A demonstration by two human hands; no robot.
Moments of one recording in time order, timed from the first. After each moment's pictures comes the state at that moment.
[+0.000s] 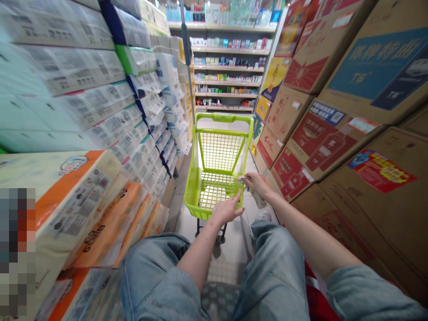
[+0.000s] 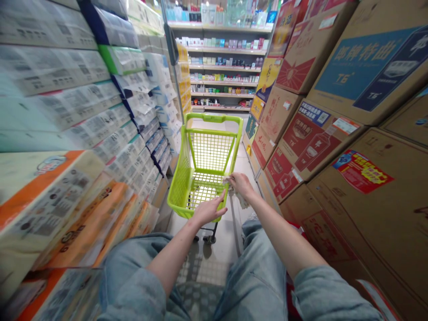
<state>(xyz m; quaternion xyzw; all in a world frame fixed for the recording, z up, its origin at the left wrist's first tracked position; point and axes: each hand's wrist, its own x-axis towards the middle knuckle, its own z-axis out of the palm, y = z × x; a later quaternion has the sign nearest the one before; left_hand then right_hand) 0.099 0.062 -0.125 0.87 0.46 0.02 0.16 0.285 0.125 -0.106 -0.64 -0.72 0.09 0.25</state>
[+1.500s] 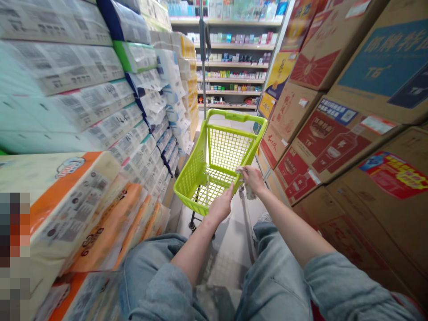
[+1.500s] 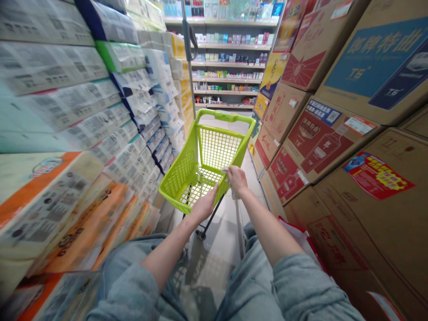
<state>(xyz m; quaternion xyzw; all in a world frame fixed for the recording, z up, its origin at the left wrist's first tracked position) 0.085 0.088 -0.136 0.85 0.49 0.09 0.14 0.262 0.160 -0.109 -0.66 -0.70 0.03 0.28</state>
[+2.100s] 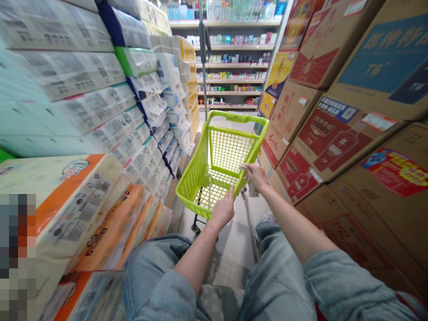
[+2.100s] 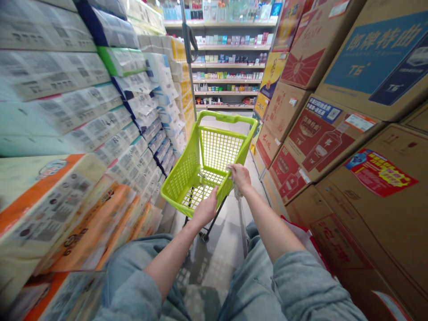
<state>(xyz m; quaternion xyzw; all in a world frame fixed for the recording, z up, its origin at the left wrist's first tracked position) 0.092 0.074 -0.135 0.84 0.53 0.08 0.13 0.274 0.163 -0.107 -0.65 -0.69 0.06 0.33</state>
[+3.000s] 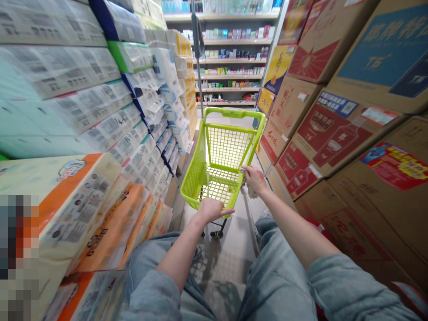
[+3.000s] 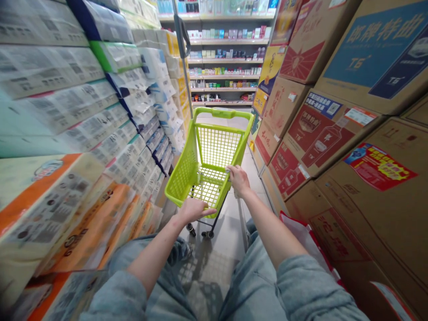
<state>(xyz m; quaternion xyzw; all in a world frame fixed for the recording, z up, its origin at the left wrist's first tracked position) 0.046 0.082 -0.122 0.88 0.47 -0.06 0.08 0.269 0.148 -0.123 -0.65 -0.69 0.06 0.32</state>
